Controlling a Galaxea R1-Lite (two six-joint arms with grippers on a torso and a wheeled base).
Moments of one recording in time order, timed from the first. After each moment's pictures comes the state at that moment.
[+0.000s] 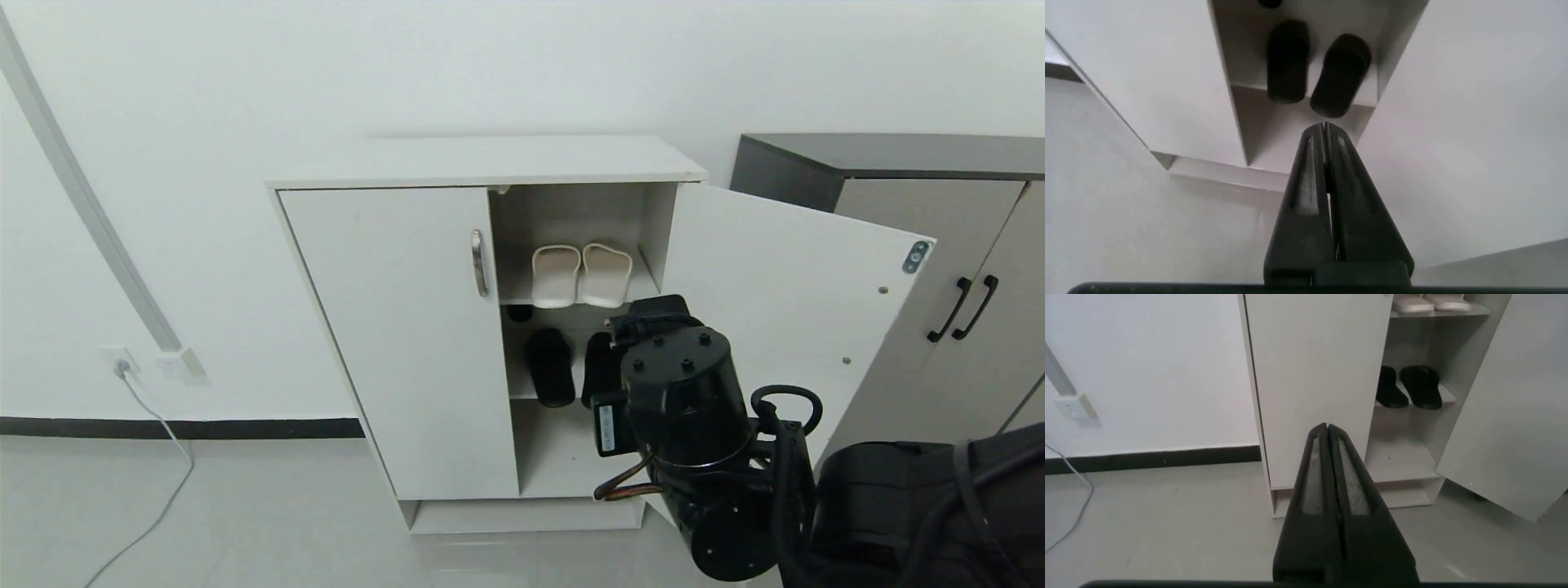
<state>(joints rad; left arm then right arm) 0.00 0.00 0.00 0.00 -0.03 0.02 0.99 1.86 -0.99 -0.52 -0.82 0.24</state>
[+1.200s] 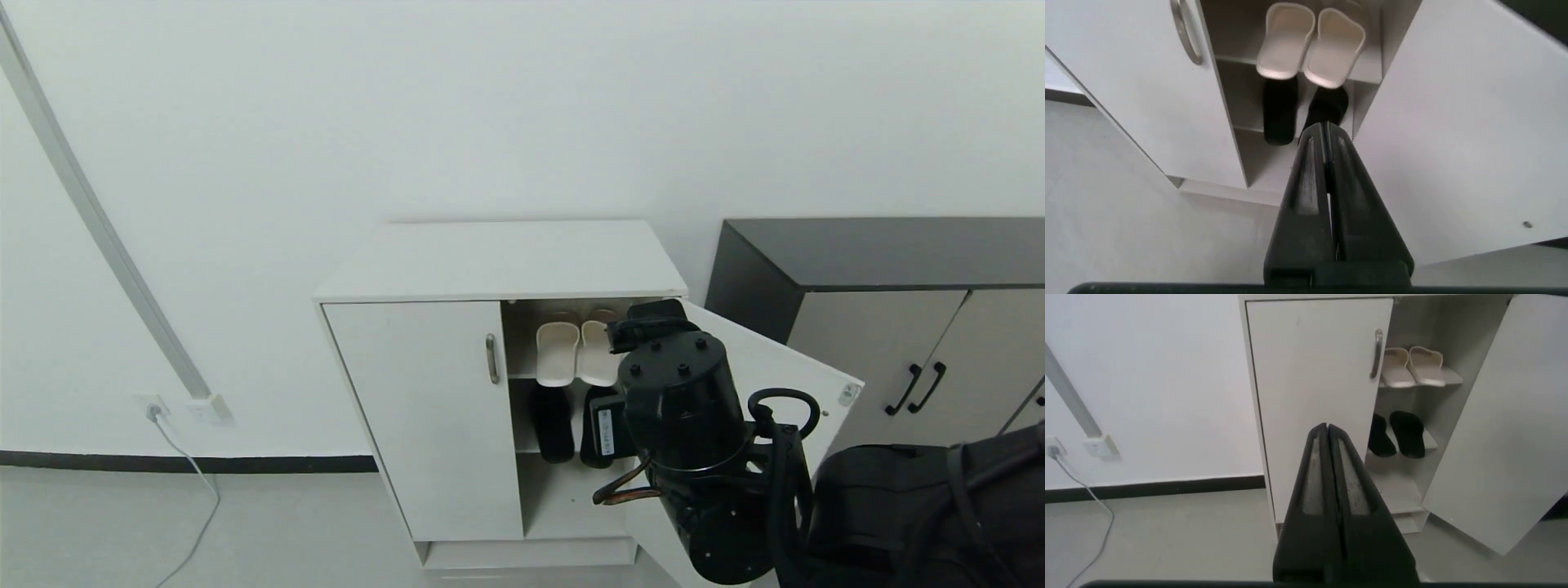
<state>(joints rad) 0.00 0.00 0.00 0.00 -0.03 0.02 0.99 1.87 -0.99 -0.52 -0.82 0.23</state>
